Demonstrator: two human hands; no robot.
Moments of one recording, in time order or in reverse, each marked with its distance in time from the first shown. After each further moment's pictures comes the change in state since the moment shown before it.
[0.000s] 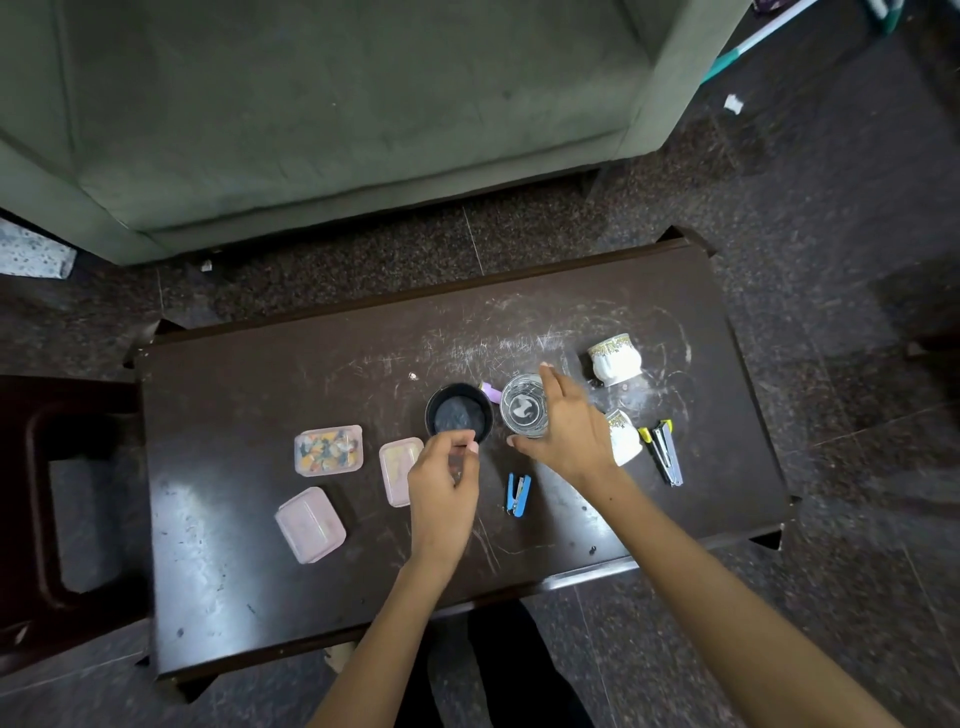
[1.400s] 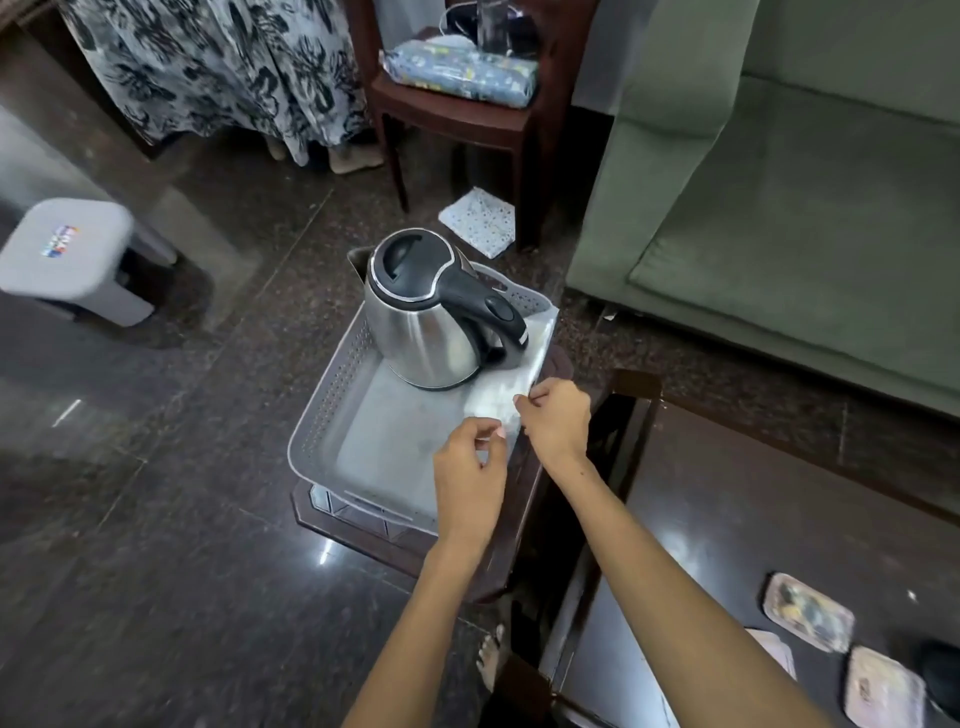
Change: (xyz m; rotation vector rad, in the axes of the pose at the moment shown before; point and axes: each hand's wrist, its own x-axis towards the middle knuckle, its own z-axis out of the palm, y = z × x) left_hand 0.056 -0.194 -0.557 -0.145 0.594 -0.232; right_hand -0.001 -0.669 0.223 0.394 -0.071 -0.180
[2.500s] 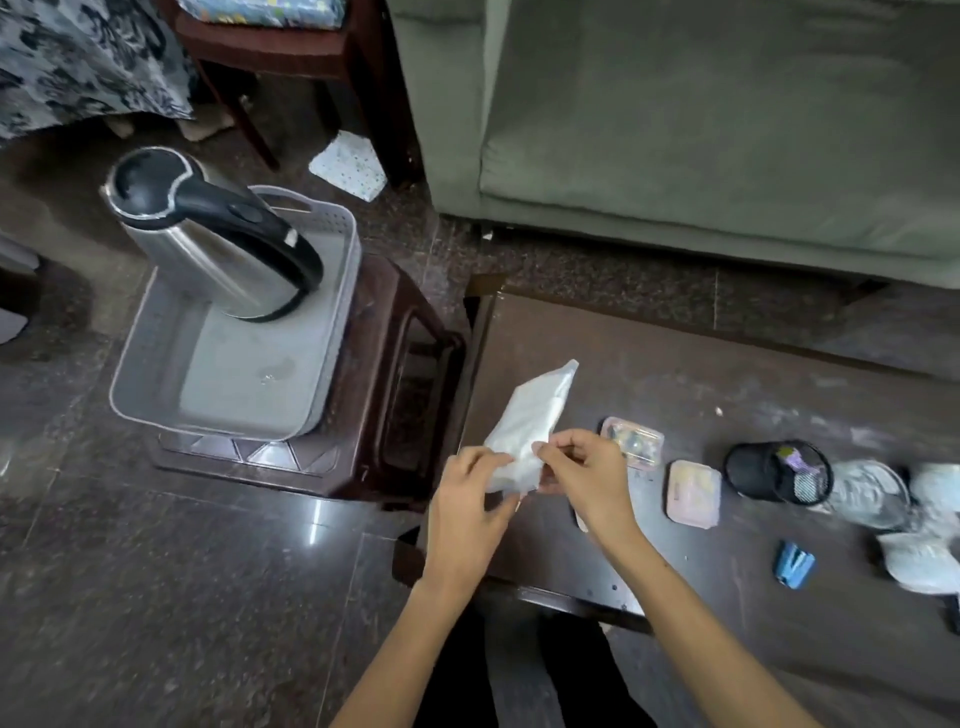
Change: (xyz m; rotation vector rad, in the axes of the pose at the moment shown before) left_hand -0.212 0.000 0.123 0.349 -0.359 0.363; right_hand -0.146 0.213 -0.194 0.580 -0.035 0.231
